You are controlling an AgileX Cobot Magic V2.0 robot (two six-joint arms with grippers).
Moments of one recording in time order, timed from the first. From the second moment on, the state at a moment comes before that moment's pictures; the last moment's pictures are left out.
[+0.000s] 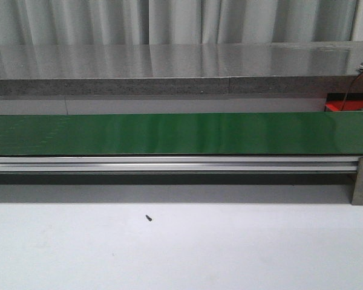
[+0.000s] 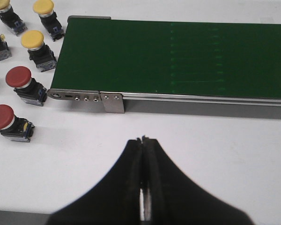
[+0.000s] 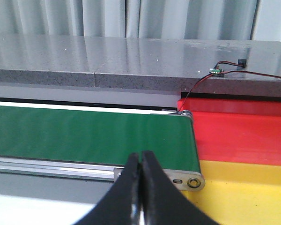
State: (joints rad) left arm -0.03 0.68 -0.82 0.04 0.95 -0.09; right arm 0.08 -0.01 0.03 -0.03 0.05 0.06
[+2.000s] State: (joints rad) left arm 0.54 1.52 -1.13 0.03 0.96 -0.11; right arm 0.08 -0.01 0.03 -0.03 0.05 0.06
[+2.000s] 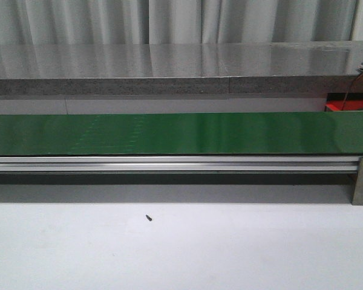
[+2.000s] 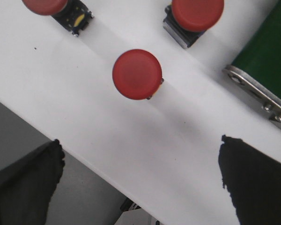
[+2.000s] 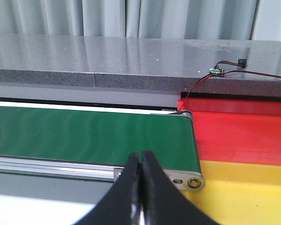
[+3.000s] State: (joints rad) left arm 0.58 1.80 -1.25 0.01 0.93 -0.09; right arm 0.08 -0.01 0.03 -0.03 0.05 0.06
